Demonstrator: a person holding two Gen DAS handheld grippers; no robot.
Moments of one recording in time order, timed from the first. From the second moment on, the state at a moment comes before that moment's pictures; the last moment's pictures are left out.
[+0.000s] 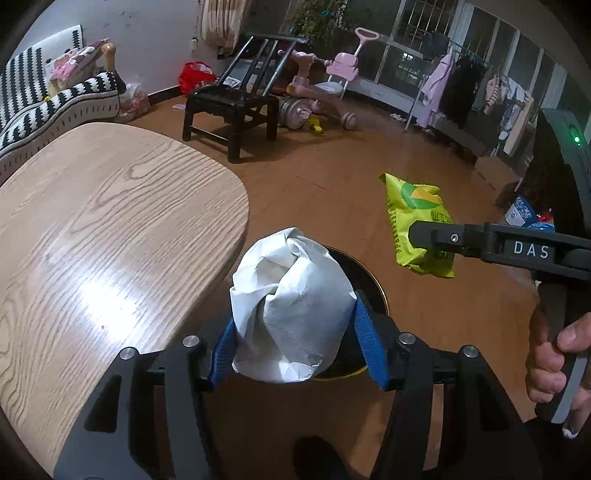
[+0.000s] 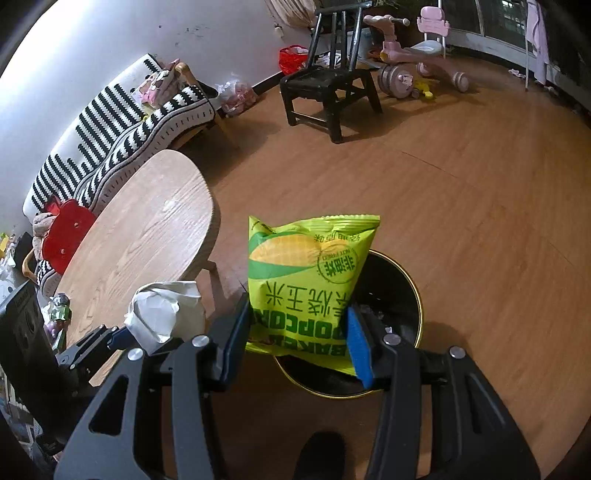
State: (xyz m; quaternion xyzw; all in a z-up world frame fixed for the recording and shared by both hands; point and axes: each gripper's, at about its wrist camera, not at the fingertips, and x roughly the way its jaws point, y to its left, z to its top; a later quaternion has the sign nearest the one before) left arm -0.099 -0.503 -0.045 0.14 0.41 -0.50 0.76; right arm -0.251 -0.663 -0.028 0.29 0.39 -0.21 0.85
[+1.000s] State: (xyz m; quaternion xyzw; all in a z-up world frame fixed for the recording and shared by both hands) left arm -0.105 -0.551 -0.069 0.16 0.42 -0.50 0.74; right arm -0.253 -0.672 -0.031 0.32 0.37 -0.23 0.84
